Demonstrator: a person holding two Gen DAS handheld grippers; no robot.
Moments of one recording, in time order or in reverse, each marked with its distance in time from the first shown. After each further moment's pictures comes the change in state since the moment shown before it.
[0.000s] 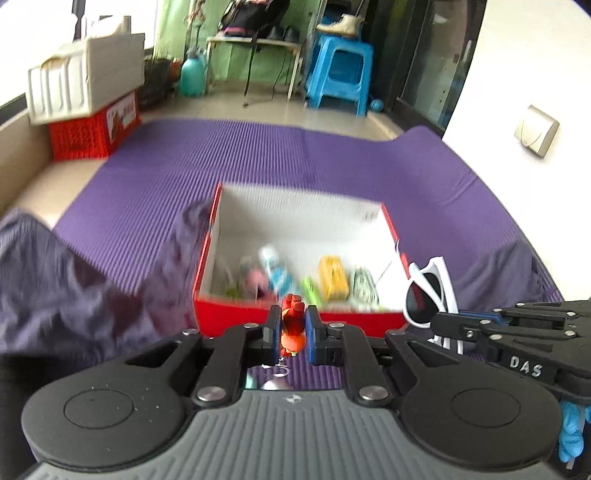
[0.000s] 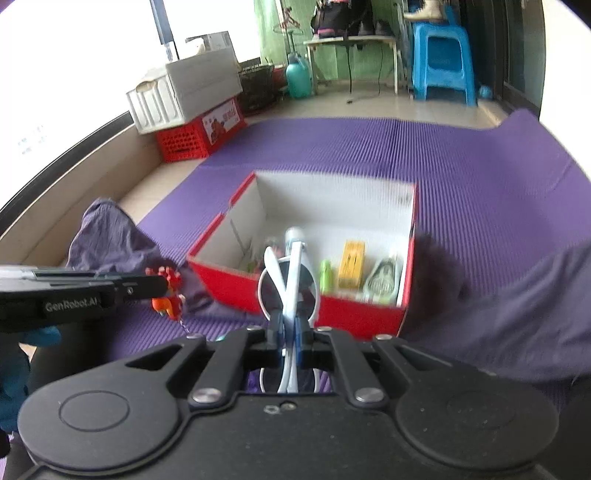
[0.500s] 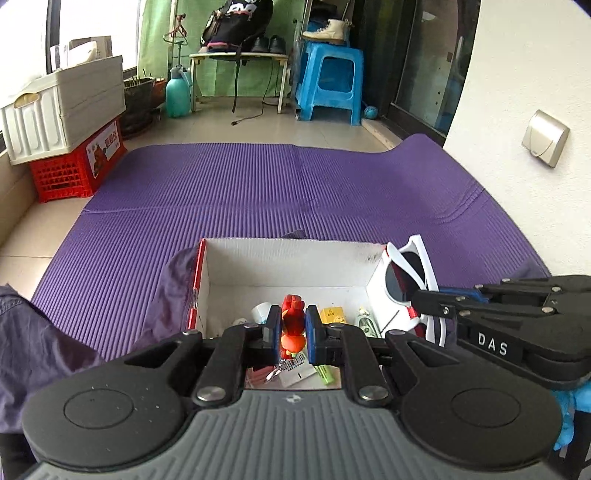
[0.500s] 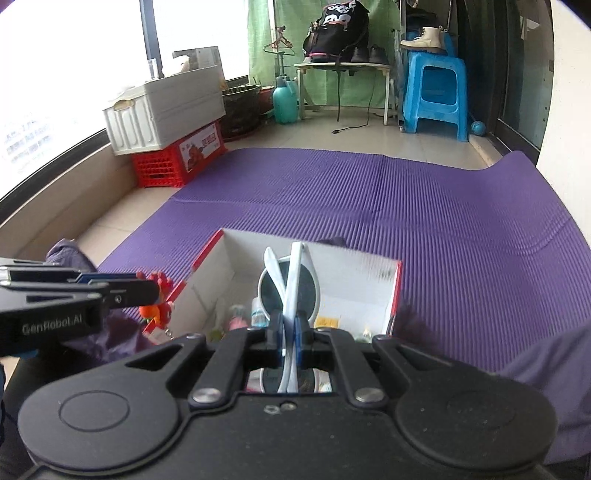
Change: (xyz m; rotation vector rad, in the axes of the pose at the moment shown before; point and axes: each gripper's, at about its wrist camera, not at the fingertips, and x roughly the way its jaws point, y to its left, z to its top) left arm 0.049 -0.010 0.066 0.059 -0.009 0.009; right arm 0.045 -0.018 0.069 -0.028 -0.048 -0.074
